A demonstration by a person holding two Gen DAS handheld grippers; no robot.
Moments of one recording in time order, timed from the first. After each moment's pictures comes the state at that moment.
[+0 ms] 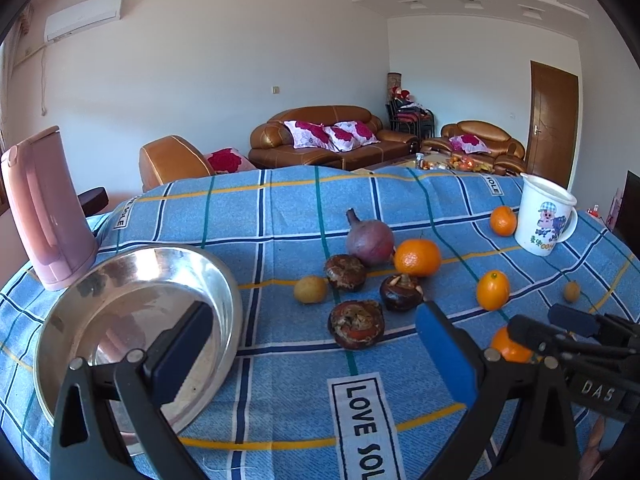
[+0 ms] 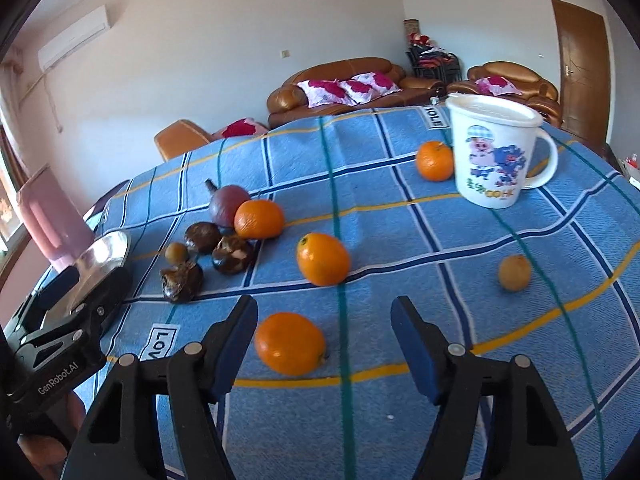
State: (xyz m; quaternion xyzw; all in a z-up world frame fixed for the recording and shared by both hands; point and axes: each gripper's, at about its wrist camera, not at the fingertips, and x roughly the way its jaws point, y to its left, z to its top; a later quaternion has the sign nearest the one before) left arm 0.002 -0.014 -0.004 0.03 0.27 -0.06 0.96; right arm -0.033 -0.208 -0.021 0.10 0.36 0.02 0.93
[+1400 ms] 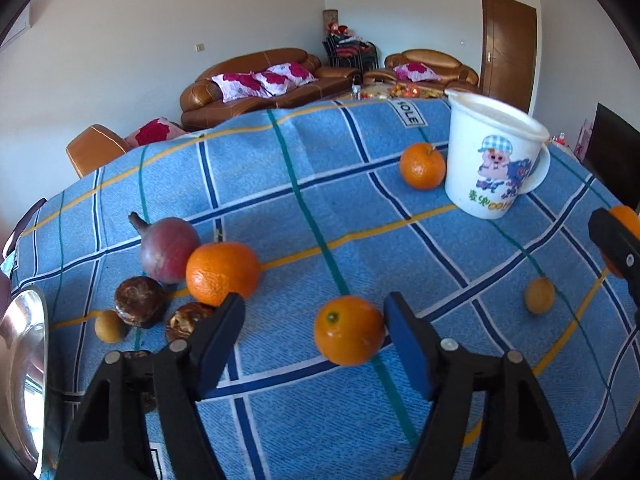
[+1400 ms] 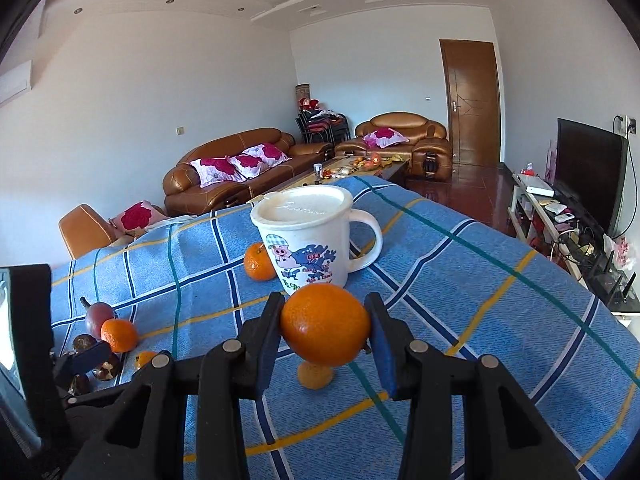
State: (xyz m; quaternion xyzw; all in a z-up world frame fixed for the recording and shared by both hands) left arm 0.072 -0.181 -0.035 0.11 0.38 -0.14 0.91; right arm -0.053 -0.311 0.013 0.12 0.24 -0.20 0.94
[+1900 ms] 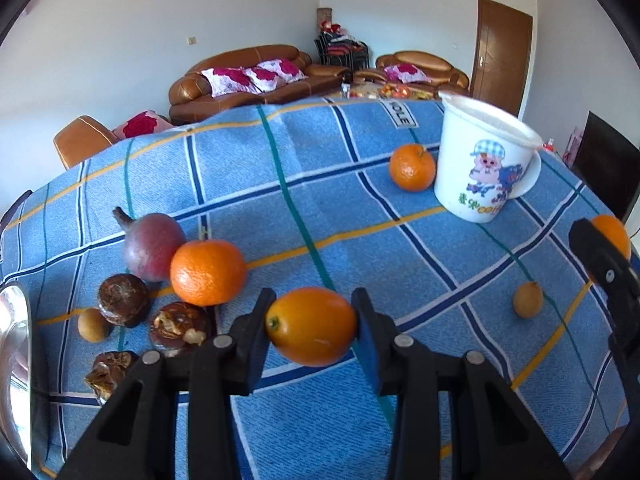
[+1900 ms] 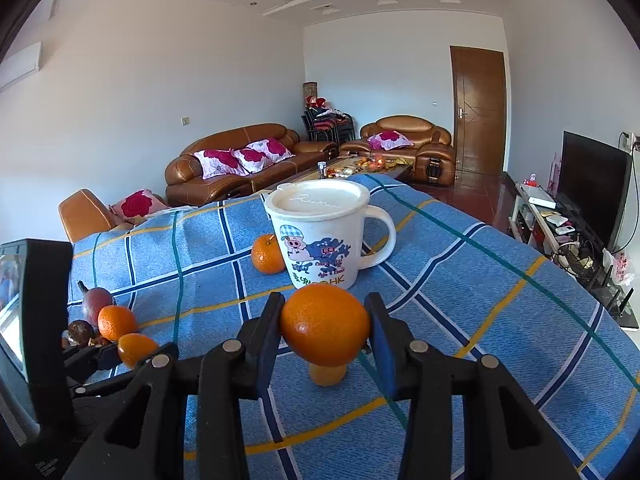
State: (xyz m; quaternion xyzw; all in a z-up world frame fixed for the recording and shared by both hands) left arm 0.064 -0.172 -0.028 0.07 0.37 -0.17 0.91; right arm -0.052 -0.301 0.011 0.08 0.23 -0.21 0.95
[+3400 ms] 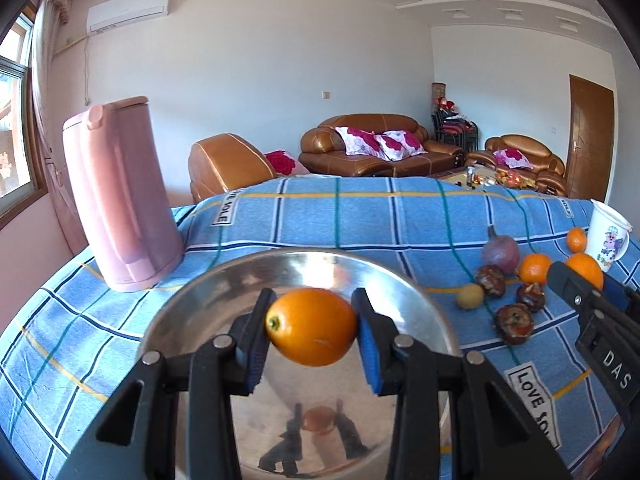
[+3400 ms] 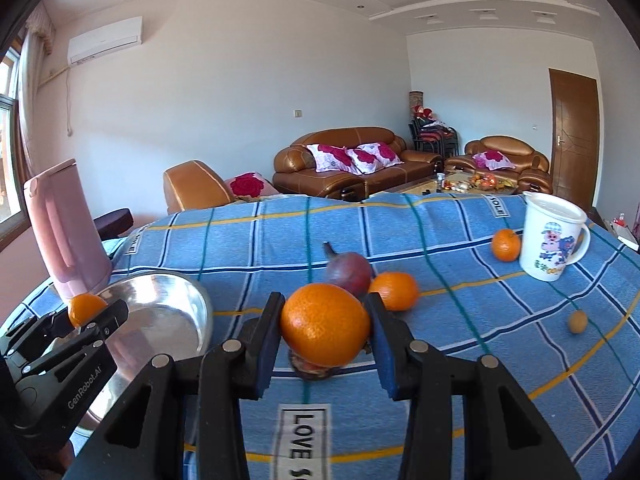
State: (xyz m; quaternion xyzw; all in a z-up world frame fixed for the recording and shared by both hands) left arm 0.015 0.123 0.000 0.02 0.25 0.02 0.97; right arm -0.015 -0.053 0.009 0.05 0.23 -0.01 0.97
